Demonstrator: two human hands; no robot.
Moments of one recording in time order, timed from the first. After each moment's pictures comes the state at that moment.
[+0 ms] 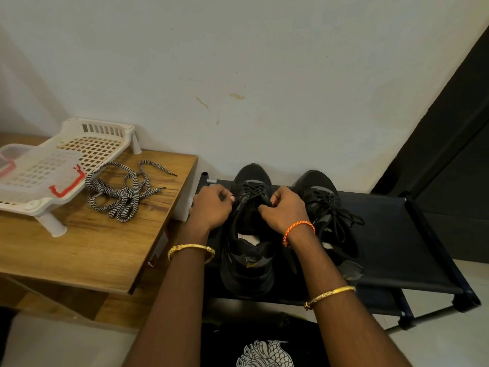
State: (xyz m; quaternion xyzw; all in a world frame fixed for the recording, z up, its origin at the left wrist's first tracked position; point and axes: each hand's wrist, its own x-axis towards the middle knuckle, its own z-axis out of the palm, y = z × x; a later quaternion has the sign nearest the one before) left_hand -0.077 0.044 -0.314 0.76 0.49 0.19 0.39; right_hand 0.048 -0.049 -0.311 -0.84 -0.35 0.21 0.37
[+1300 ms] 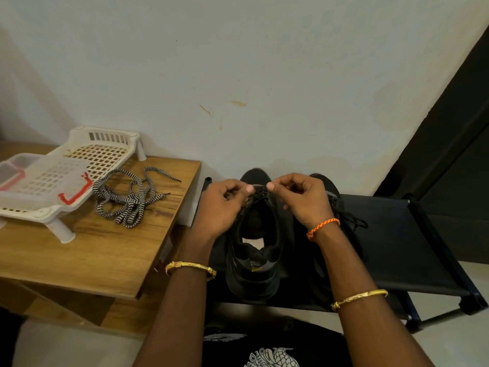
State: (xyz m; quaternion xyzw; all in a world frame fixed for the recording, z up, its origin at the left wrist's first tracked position) left_hand -0.083 0.022 -0.291 0.73 0.34 0.35 0.48; right_hand 0.059 -0.063 -0.276 -0.67 -0.39 0.22 0.60
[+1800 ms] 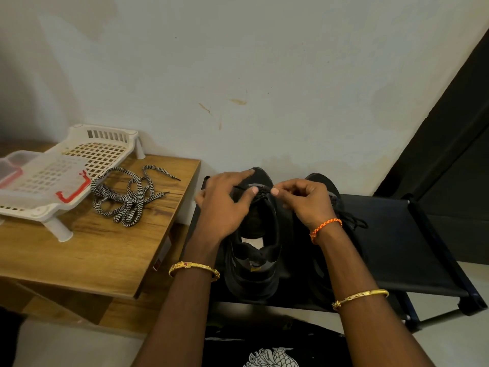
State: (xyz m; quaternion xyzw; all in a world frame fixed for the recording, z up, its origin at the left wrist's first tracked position) left_hand -0.079 0.015 -0.289 0.80 0.39 0.33 0.32; right_hand 0.065 -0.066 -0.283 -0.68 -0.36 0.26 0.59
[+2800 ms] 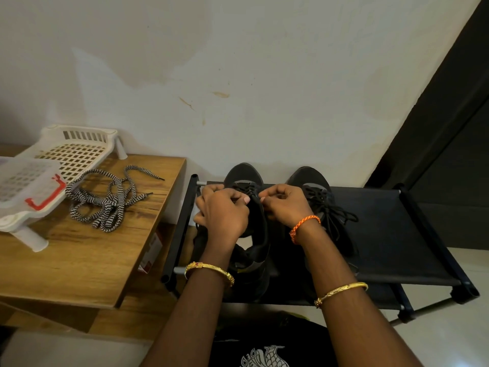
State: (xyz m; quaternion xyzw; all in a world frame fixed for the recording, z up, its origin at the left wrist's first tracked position) left_hand -0.038 0.001 -0.307 0.71 0.57 0.25 0.33; right_hand 0.067 -0.052 -0.305 -0.75 -0.28 0.31 0.52
